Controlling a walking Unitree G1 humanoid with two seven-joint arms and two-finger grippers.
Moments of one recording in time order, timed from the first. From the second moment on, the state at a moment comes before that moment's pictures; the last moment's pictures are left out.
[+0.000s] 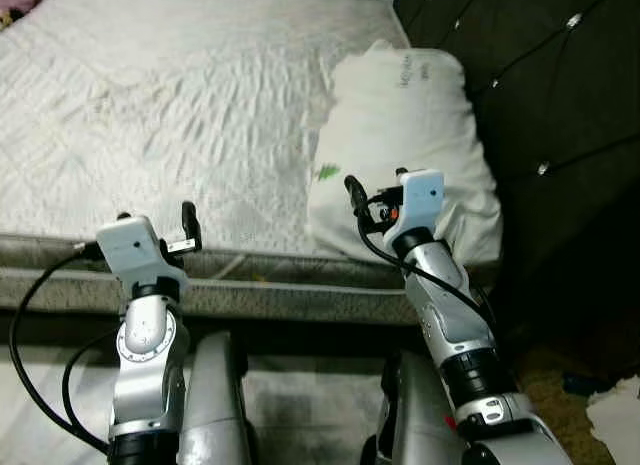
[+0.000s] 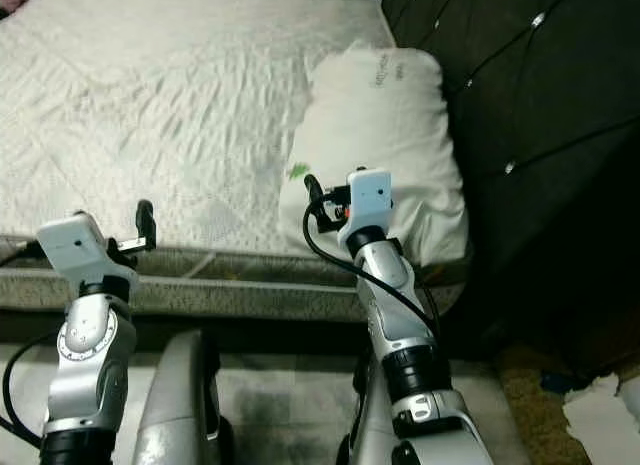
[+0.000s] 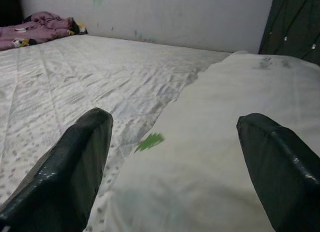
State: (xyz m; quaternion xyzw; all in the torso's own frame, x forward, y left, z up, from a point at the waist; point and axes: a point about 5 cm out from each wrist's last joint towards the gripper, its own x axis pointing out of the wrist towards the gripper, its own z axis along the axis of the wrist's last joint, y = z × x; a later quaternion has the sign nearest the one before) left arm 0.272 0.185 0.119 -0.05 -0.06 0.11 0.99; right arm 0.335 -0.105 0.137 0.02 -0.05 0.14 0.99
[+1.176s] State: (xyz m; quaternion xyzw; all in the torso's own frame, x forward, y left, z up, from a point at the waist) left arm 0.277 0.182 0.120 -0.08 -0.07 0.10 0.99; right arm 0.342 -0.110 0.139 0.02 -0.05 0.11 0.99
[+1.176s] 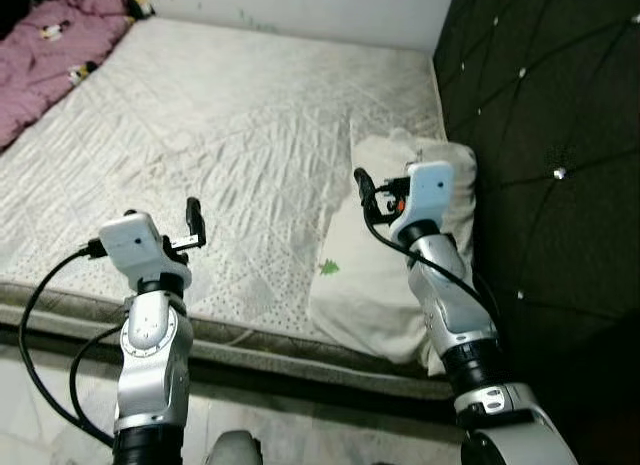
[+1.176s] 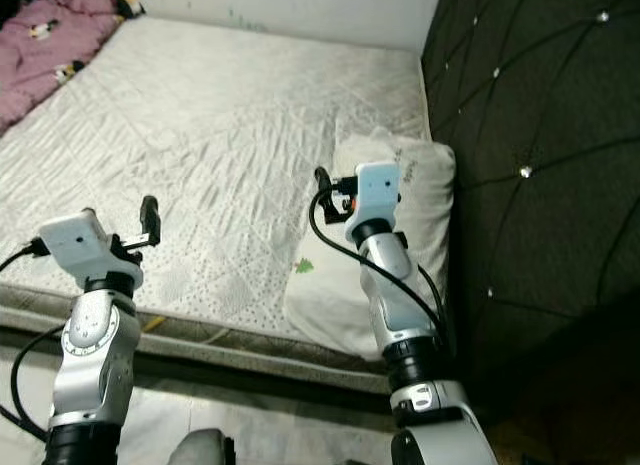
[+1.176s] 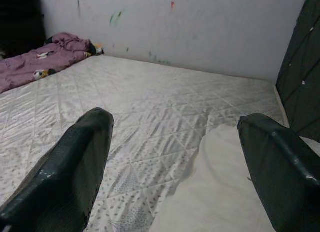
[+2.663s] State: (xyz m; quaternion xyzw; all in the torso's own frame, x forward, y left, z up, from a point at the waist) left arm 0.279 0.171 0.114 -0.10 -0.05 0.08 0.99; right arm 0.342 -0.114 0.121 0.01 0.00 0.12 0.99
